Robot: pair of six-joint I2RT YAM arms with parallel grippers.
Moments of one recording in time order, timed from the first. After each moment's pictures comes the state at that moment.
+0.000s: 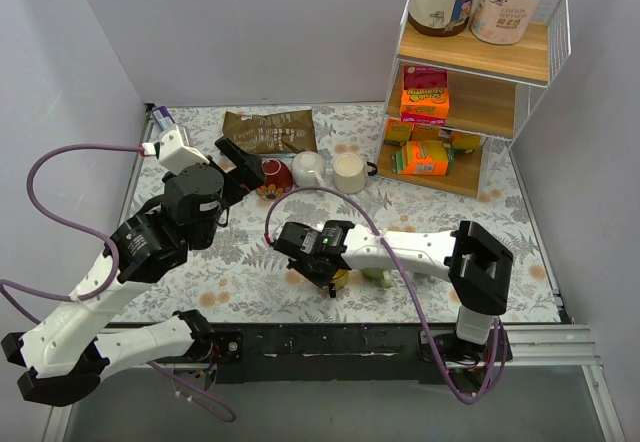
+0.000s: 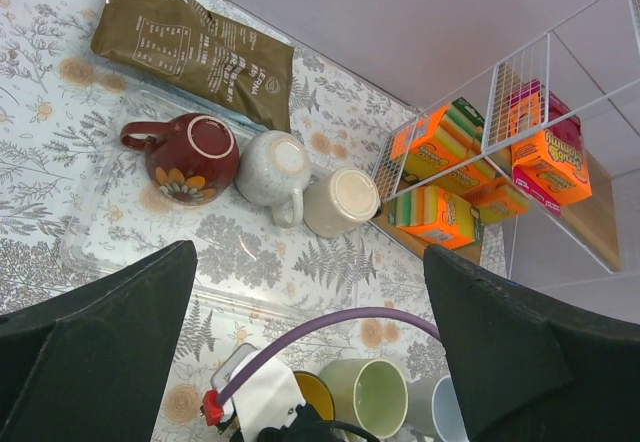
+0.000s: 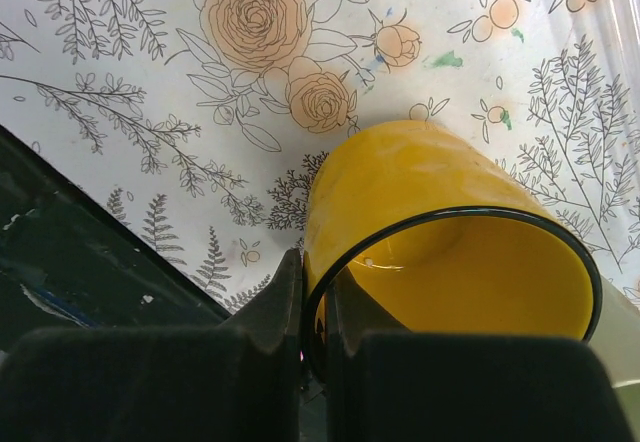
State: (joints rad) left arm -0.88 0.92 1.34 -0.77 -0.80 -0.89; right arm 1.26 1.76 1.33 -0.82 0.14 0.22
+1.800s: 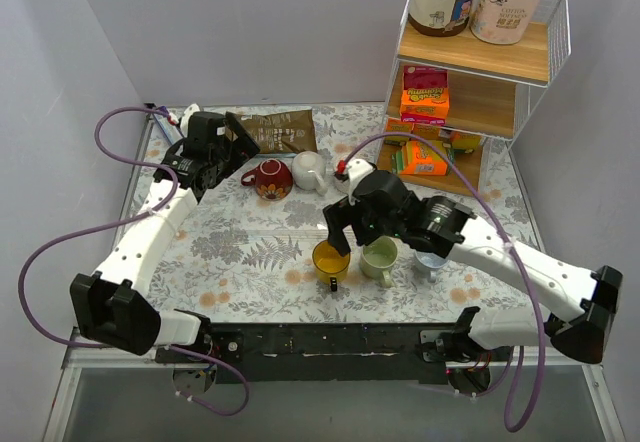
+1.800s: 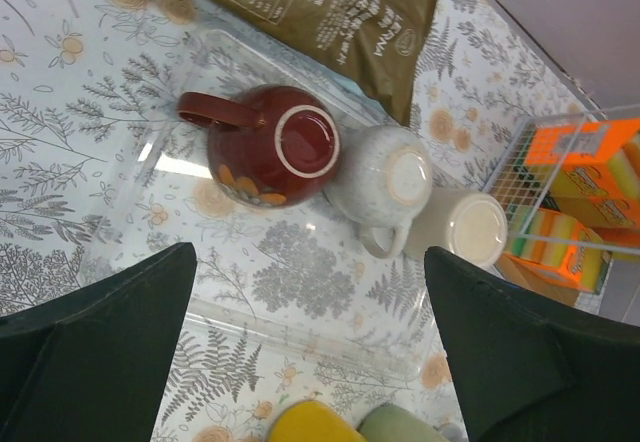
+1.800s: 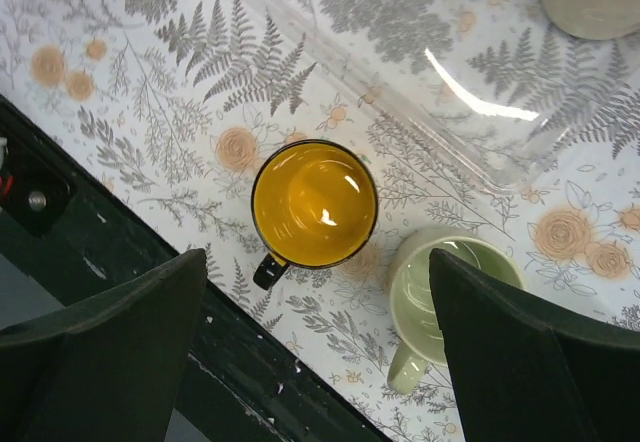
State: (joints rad) left arm -0.31 1.32 1.29 -0.61 -0.22 -0.83; right arm 1.06 1.25 1.22 -0.72 0.10 0.31
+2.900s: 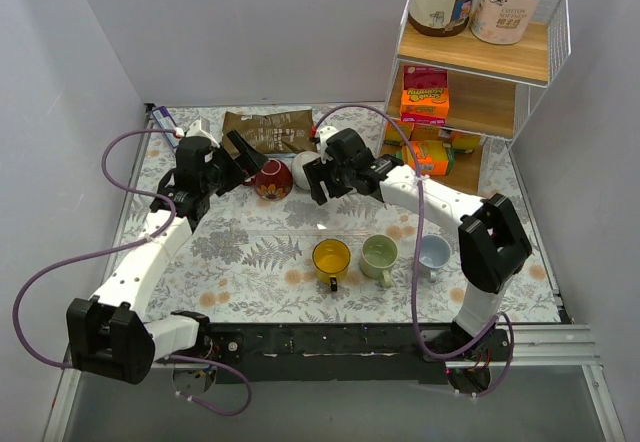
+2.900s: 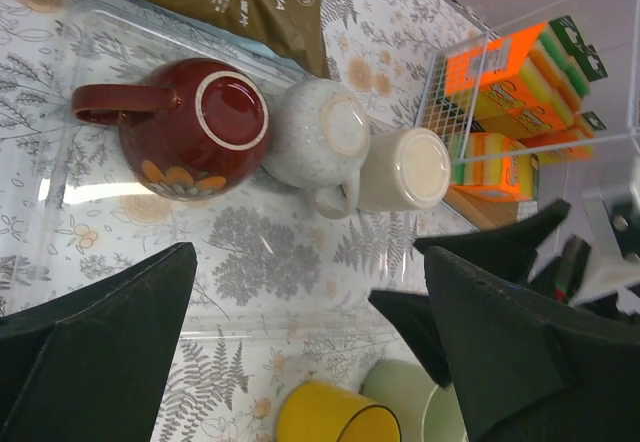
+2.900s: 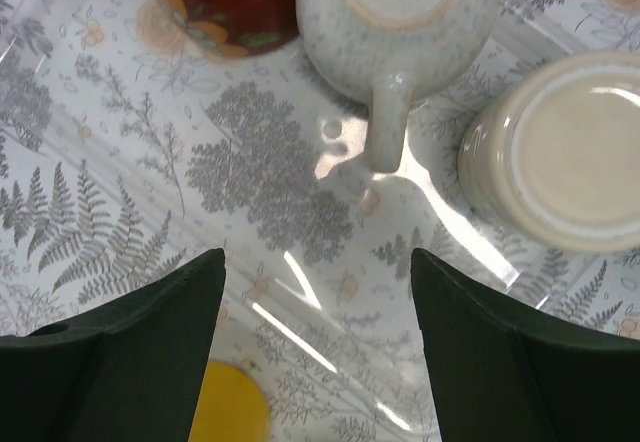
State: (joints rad) left arm -0.22 1.19 0.97 -0.24 0.07 -0.74; right arm 0.75 1.75 1.38 -0.41 -0.04 0.14
